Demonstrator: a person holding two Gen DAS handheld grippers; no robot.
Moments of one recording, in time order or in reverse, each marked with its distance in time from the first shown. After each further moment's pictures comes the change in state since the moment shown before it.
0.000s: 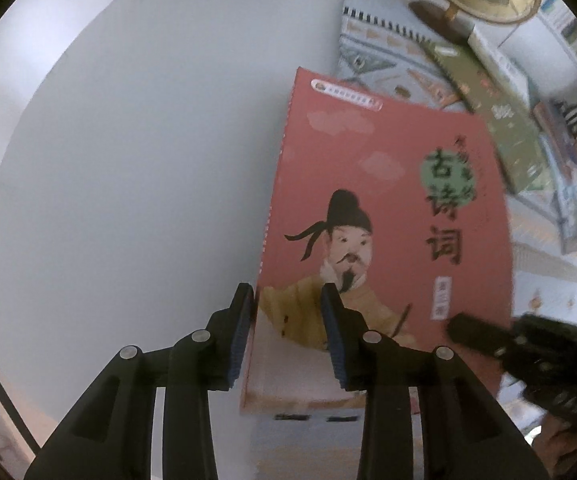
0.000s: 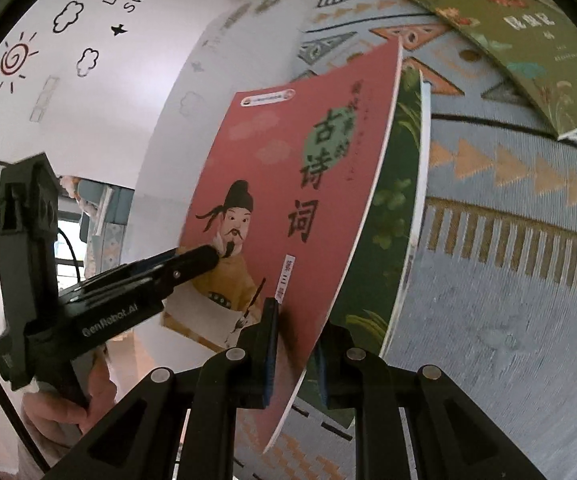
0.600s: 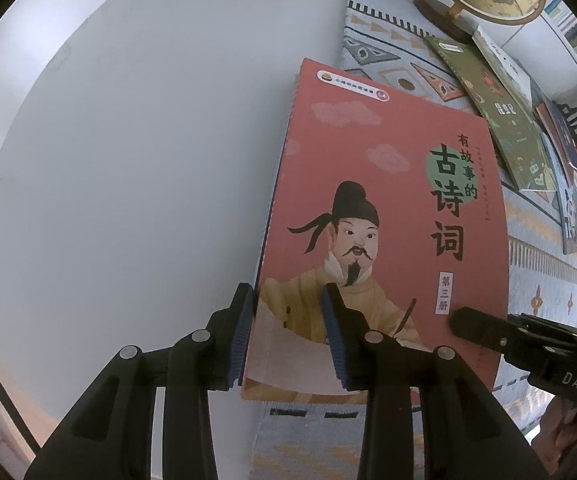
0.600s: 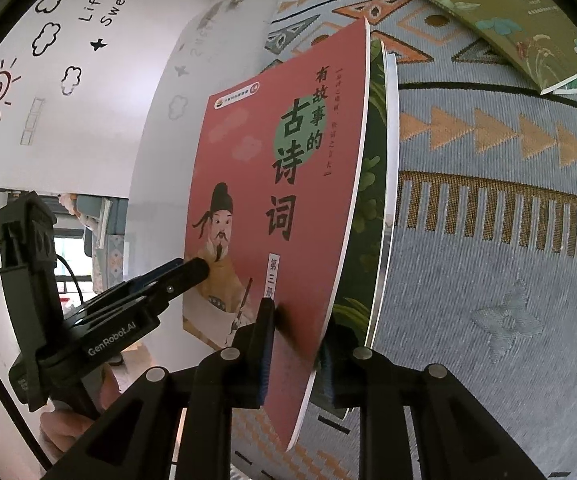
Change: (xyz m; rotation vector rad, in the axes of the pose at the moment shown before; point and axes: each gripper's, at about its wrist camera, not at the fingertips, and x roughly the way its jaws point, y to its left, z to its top) left arm 0.001 0.009 -0.006 -0.034 0.012 -0.023; right arm -0.009 -0.023 0.005 0.094 0.035 0.014
